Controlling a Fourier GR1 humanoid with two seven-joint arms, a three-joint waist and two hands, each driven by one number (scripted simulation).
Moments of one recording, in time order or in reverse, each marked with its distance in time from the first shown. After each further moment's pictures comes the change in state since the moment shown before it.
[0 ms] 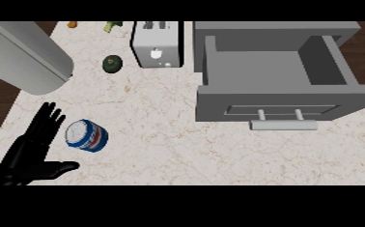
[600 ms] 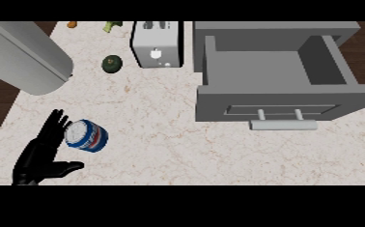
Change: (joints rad) left arm -0.099 0.059 0.017 0.385 -0.064 -0.051 -0.232; right arm -0.009 0.028 -0.040 -0.019 -0.016 0.038 0.026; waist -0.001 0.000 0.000
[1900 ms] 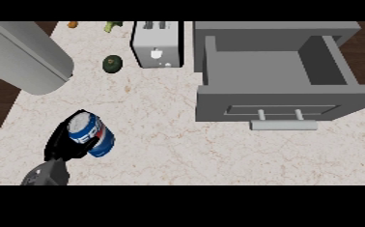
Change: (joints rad) left arm -0.208 -0.016 -0.040 0.293 0.083 -0.128 -0.073; right arm -0.014 0.031 -0.051 -0.046 -0.063 0.023 0.091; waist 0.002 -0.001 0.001
